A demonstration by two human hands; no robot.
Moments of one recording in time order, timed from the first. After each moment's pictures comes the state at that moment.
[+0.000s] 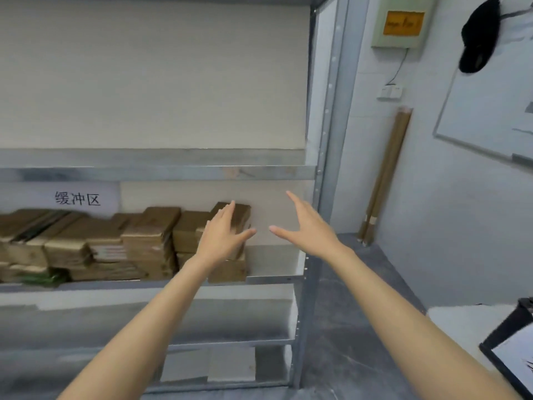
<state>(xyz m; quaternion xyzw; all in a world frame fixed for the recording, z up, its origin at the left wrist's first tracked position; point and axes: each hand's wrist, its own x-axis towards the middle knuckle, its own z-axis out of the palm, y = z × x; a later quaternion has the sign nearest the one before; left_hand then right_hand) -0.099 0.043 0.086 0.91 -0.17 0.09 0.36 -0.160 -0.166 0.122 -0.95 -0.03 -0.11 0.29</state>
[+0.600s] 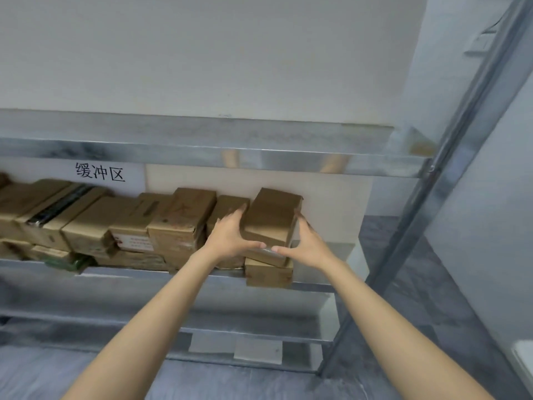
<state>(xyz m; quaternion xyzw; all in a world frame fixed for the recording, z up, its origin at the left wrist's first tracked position) 0.045 0.130 0.016 0.94 -0.14 -0.02 0.30 0.014 -0.078 0.003 -0.93 -0.01 0.06 0.37</state>
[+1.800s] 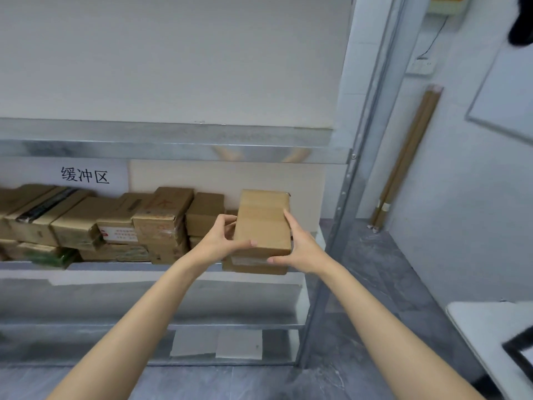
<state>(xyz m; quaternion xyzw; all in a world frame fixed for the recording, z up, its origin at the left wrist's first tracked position) -0.072 0.103 0.041 0.80 -0.12 -0.14 0.57 -0.116 -0.115 0.039 -0.90 -0.04 0.04 0.44</state>
